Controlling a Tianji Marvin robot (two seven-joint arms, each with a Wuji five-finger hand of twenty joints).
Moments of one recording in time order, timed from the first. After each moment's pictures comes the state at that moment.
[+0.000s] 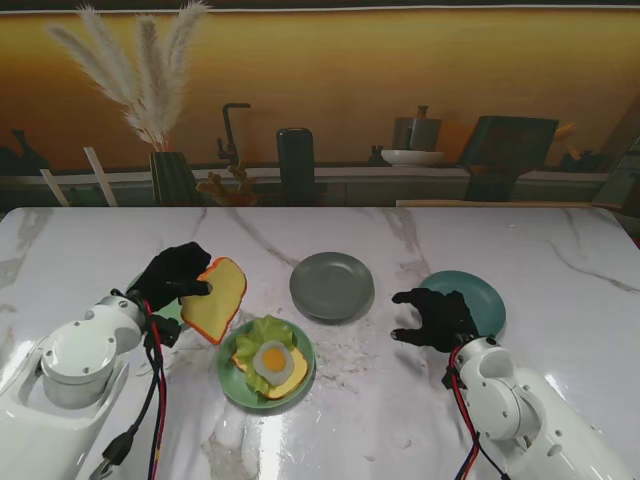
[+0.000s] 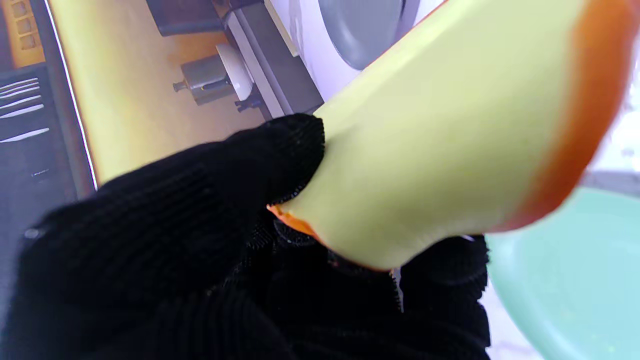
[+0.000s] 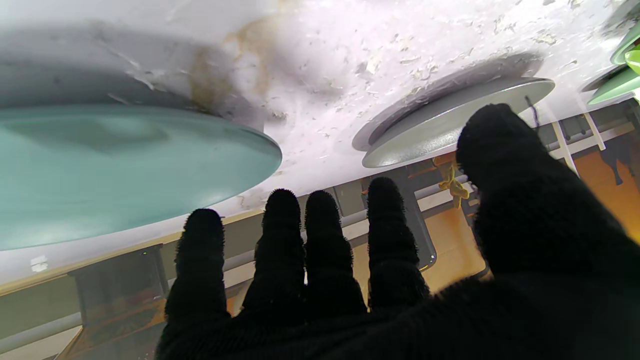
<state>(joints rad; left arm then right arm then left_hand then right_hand) 1.66 -1.13 -1.47 -1.80 -0.01 0.24 -0.13 -1.66 -1.07 1.26 -1.58 -0.80 0.00 -0.04 0.93 -0.87 0.98 0.18 0.52 0.05 1.27 1.33 0.82 -0.01 1.25 1.27 0.86 -0.01 1.41 1.44 0.71 0.17 1.59 0.96 0.59 -0.46 0.52 -0.01 0.45 0.00 0.29 0.45 0.44 0.12 0.34 0.28 0.42 0.06 0.28 0.35 -0.01 0.32 0.82 0.67</state>
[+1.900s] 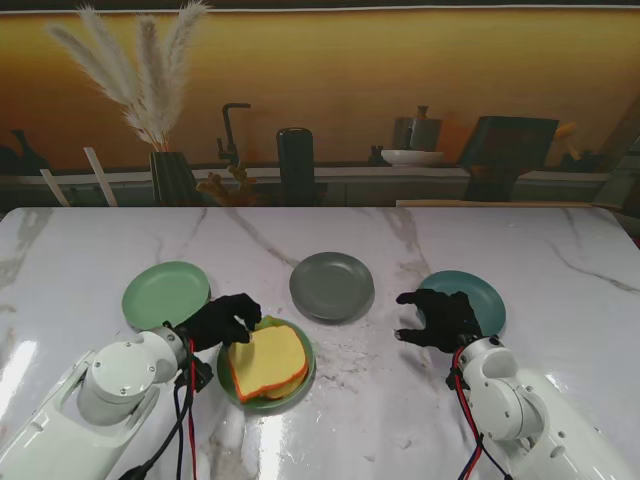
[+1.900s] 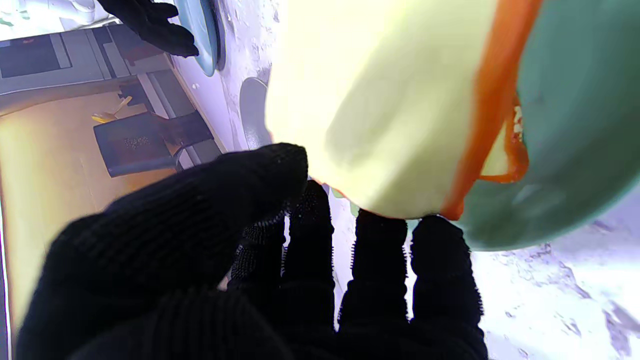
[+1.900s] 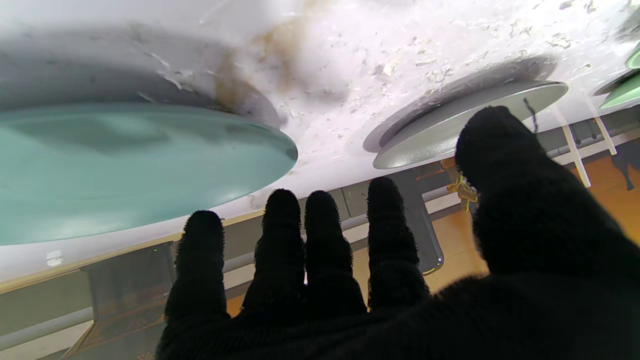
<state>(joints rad) 1.64 -1.09 -1.29 -1.72 0.09 0.25 -0.29 -1.67 -1.07 1.28 -1.58 -0.82 0.01 -0.03 0.89 -0.66 0.88 0.33 0.37 0.07 0.98 1.05 0.53 0.03 0.79 1.15 0.48 0.19 0.85 1.42 0.16 0.24 1.29 1.13 0.59 -0.45 0.52 -0.01 0.45 0.00 0.29 0.45 0.44 0.12 0.34 0.28 0.42 0.06 0.28 0.35 -0.02 0.32 0.82 0.66</state>
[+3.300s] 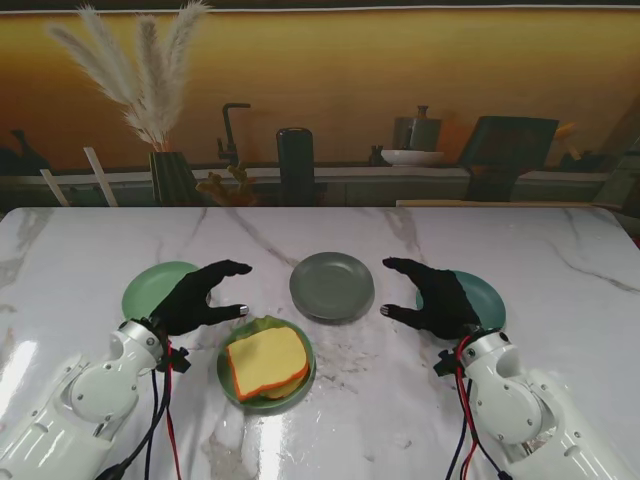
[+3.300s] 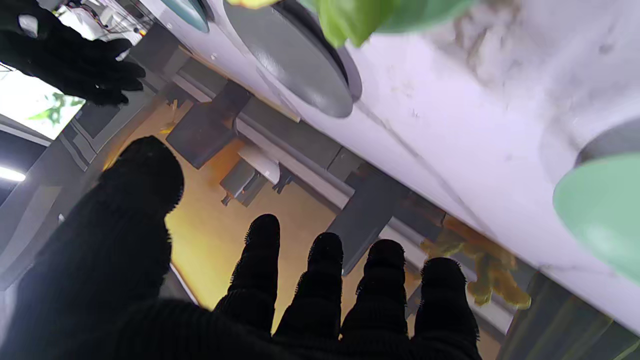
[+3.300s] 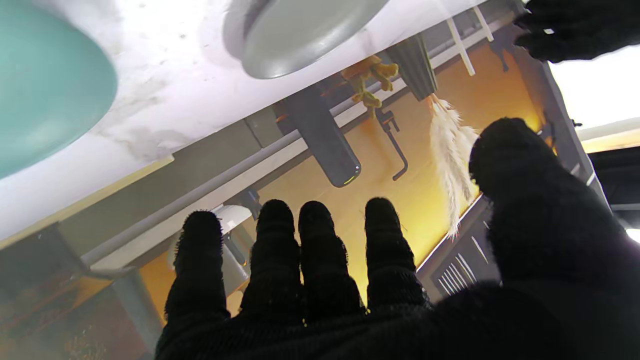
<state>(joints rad) 1.63 -1.09 -1.35 -1.56 0.44 -0.31 -0.06 -1.70 -1.09 1.33 -1.63 -0.61 -0.25 -0.16 0.69 -0.38 0.24 0.15 0.28 0.05 0.35 0.34 0.24 0.15 0.26 0.27 0.19 0.19 0.15 0.44 -0.05 0.19 0.43 0.28 0.51 -0.41 0.53 -0.01 0.35 0.05 0.18 0.39 0.46 0.17 0.16 0.14 0.41 0.10 0.16 0.25 0.00 0.32 0.75 0.53</state>
